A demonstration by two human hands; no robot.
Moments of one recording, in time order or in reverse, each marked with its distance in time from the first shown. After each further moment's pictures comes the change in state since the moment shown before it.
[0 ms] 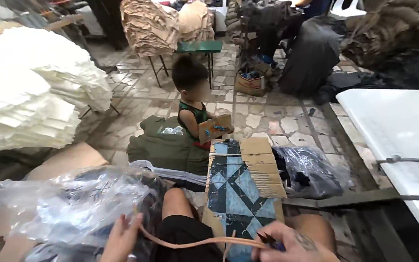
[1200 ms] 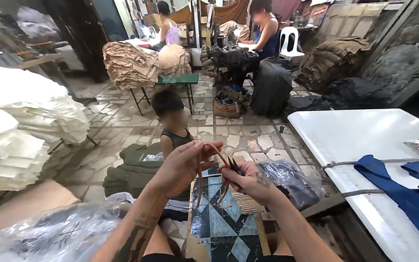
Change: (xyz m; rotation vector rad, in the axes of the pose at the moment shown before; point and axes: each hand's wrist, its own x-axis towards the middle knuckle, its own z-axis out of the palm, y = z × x) left_hand -0.006 0.241 0.168 -0.513 -1.053 0.346; right_hand 0.069 -0.106 -0.058 -0.024 0.550 -0.115
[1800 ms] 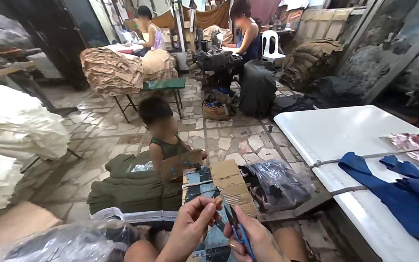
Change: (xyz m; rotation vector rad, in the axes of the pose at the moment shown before) left_hand -0.042 -0.111 0.010 0.190 0.053 0.104; right_hand -0.089 0.019 0.049 0.437 0.201 0.386
